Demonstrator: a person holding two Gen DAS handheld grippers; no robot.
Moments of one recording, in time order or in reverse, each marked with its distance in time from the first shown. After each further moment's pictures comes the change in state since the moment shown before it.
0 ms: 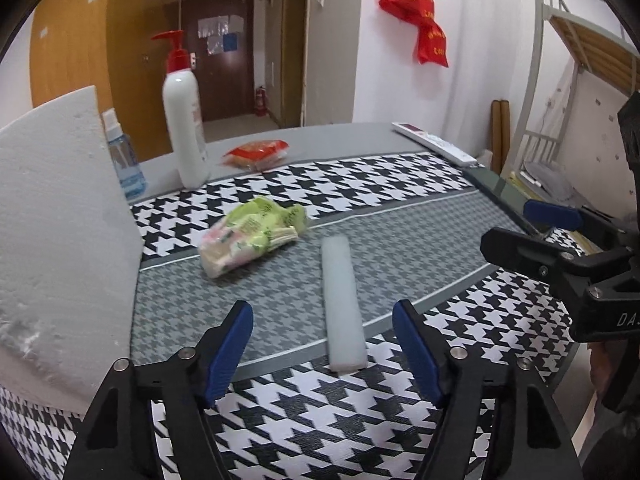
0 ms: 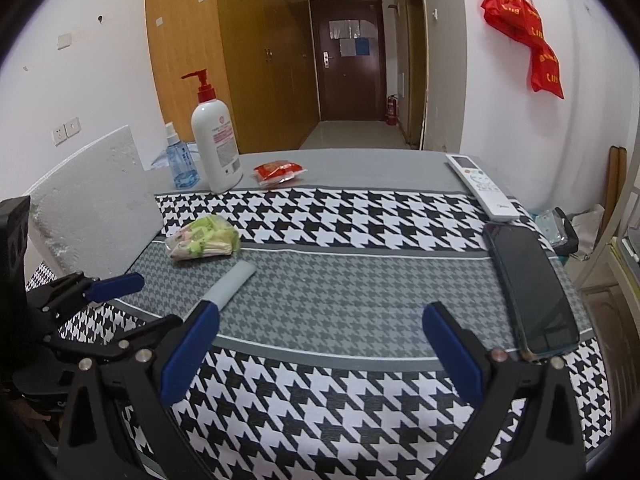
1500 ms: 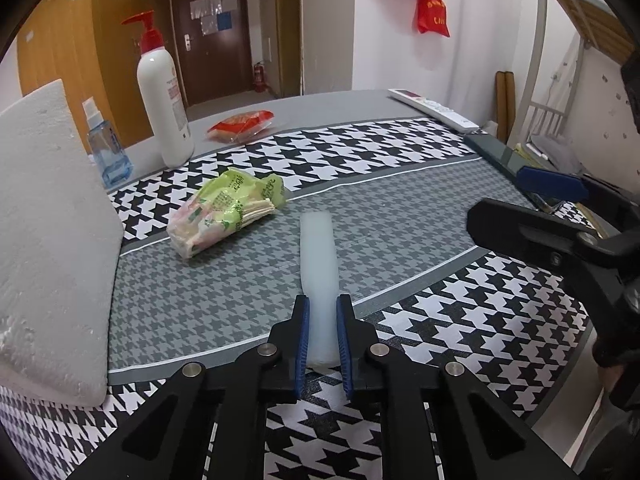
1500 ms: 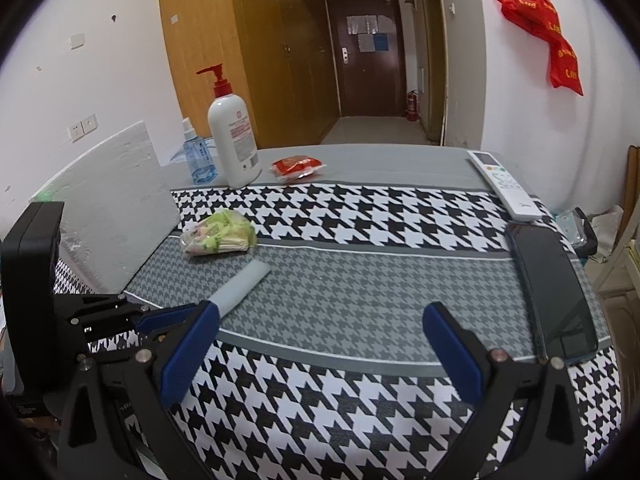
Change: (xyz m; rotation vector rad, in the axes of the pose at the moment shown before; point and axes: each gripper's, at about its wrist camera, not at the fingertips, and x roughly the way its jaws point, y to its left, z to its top) left arm 0.015 -0.015 0.000 0.026 0.103 0.029; right arm 0.007 0.002 0.003 -0.021 0.019 0.087
